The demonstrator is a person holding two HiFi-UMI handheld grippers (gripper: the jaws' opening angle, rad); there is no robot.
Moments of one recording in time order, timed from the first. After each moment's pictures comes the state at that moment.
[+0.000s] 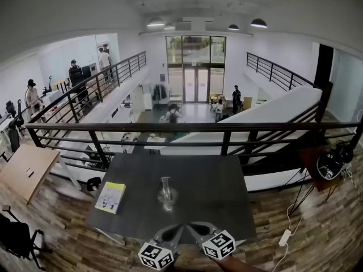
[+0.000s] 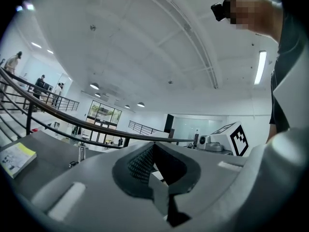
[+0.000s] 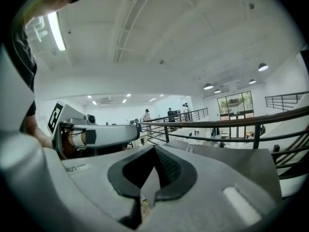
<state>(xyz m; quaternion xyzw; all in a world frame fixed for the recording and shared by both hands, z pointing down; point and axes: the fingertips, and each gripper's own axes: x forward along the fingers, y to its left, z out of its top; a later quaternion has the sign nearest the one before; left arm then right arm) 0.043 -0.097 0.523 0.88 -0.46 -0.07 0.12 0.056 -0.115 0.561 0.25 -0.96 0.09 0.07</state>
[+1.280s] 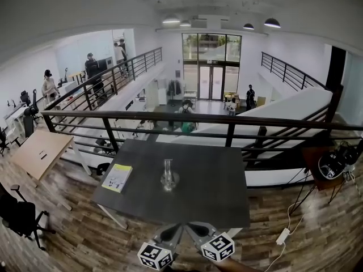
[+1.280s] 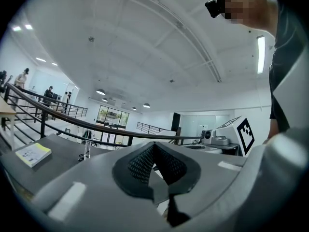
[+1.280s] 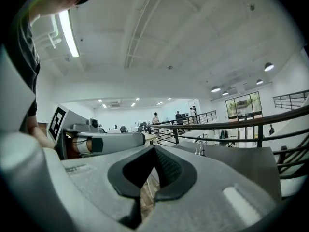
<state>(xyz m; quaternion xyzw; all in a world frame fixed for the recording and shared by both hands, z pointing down) 0.097 0.010 0.525 0.85 -0.52 -0.06 0.10 0.107 -0.002 0.549 0.21 -0.97 0.08 0.05</state>
